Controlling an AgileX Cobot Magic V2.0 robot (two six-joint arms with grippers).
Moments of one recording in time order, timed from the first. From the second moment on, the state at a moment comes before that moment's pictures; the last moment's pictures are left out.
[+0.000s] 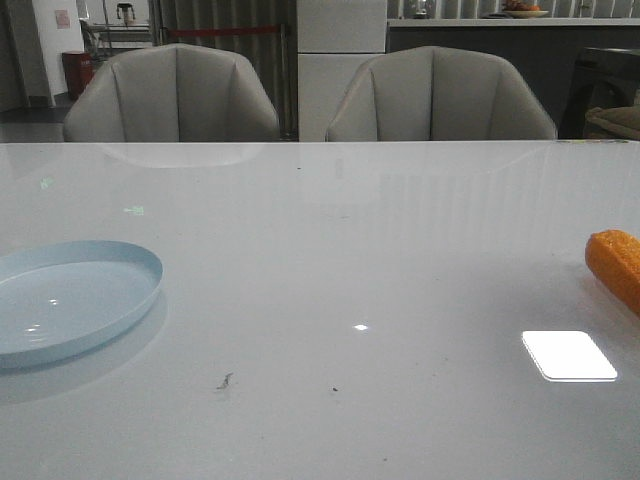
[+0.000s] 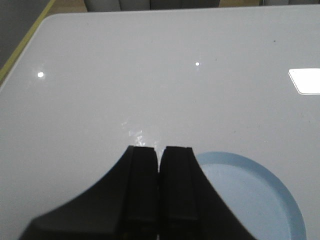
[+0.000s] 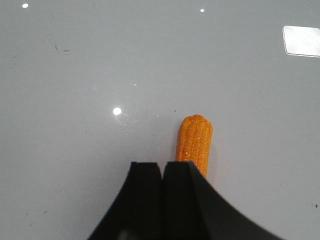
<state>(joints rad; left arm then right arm) -0.04 0.95 -0.66 0.07 0.21 0.01 0.05 0.97 -0.74 0.11 0.44 -0.07</state>
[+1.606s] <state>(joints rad) -0.04 1.78 -1.35 0.02 1.03 0.00 0.05 0.97 -0.74 0.11 0.48 -0.07</state>
